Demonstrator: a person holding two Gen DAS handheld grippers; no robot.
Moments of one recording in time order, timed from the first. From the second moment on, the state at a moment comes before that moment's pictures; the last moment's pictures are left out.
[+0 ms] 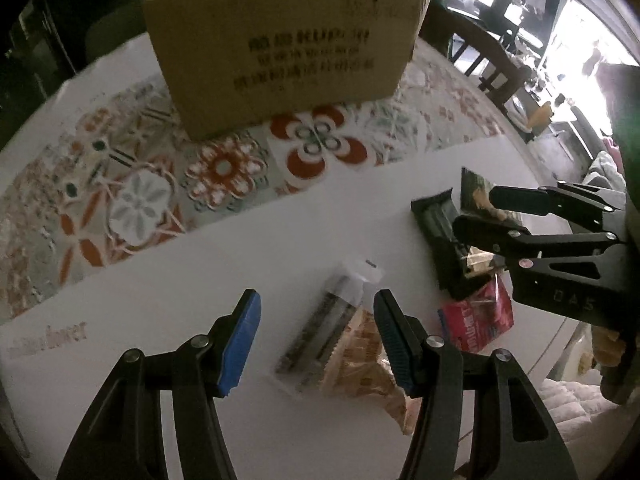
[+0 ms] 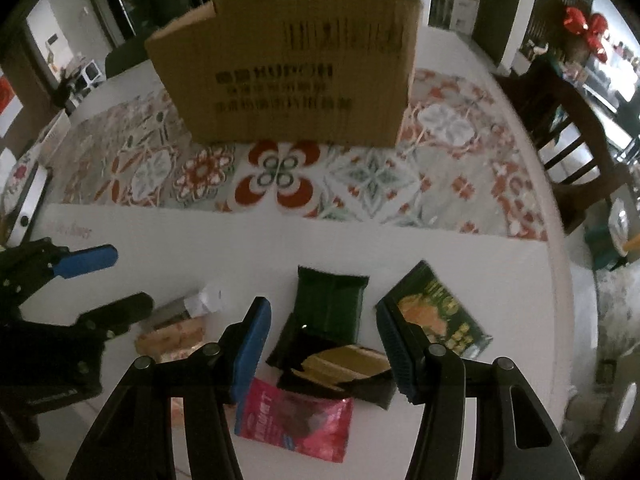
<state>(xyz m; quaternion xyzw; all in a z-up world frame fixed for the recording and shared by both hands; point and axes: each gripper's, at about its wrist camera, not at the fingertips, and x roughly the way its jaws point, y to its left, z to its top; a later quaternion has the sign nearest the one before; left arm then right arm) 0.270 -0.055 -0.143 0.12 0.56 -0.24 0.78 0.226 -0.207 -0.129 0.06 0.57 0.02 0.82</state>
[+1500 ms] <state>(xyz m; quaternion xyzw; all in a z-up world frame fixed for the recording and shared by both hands) 0.281 -0.055 -0.138 0.07 0.53 -0.23 0.82 0.238 -0.195 -0.127 0.06 0.52 0.05 0.85</state>
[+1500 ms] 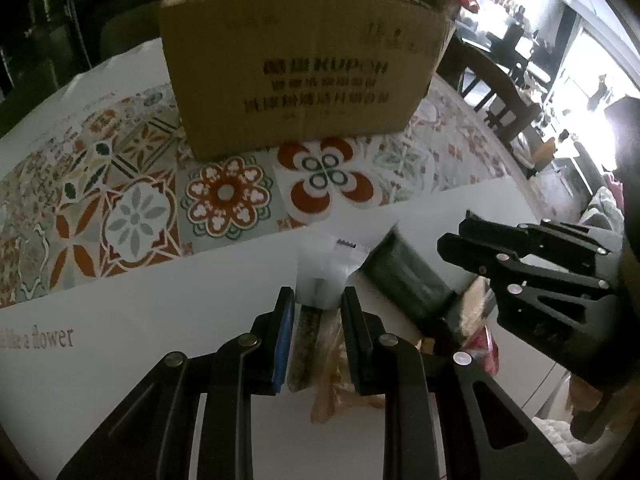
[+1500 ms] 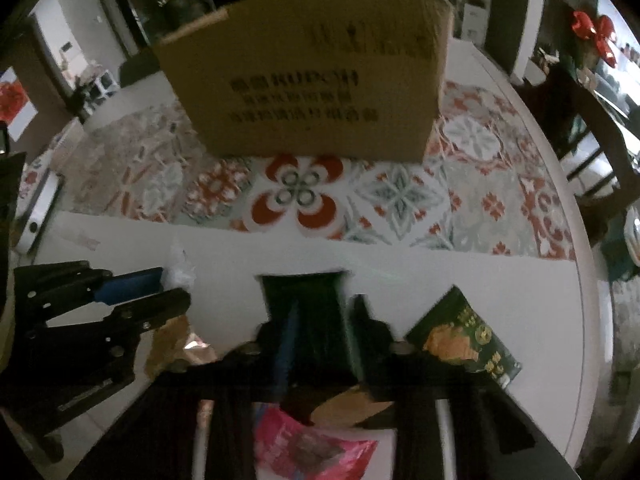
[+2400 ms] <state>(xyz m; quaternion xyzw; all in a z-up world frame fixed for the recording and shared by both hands) 0.289 -0.024 -0.148 0.05 0.55 -0.18 0.81 0.264 -0.166 -0.172 0.04 0.59 0.08 0.80</state>
